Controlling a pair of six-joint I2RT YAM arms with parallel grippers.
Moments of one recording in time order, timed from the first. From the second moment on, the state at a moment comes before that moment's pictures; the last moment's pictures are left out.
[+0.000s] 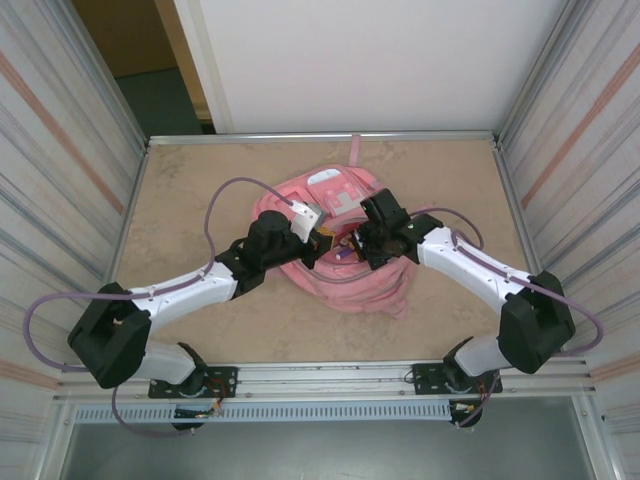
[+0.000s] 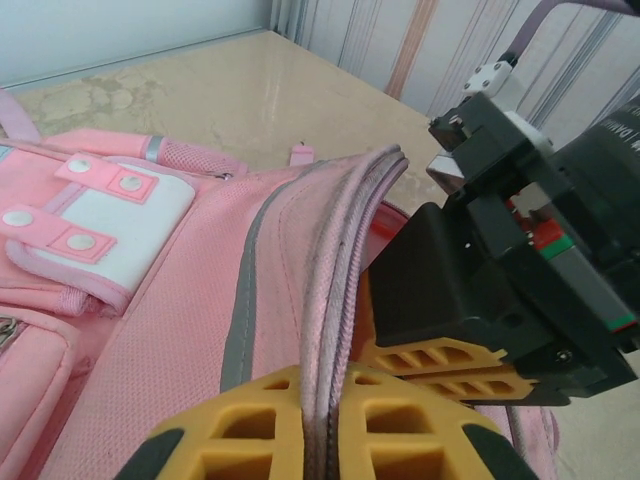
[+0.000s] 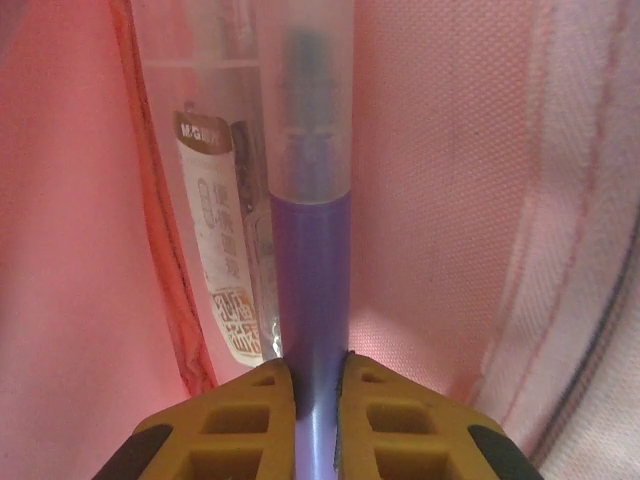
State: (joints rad) left arm -0.77 1.37 0.77 0.26 0.22 -0.15; right arm 0.64 1.43 1.05 -0.61 -0.11 1.70
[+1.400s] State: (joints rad) left arm -0.78 1.40 0.74 0.28 0.25 0.01; right arm 0.62 1.17 0.90 -0.55 0.06 1.45
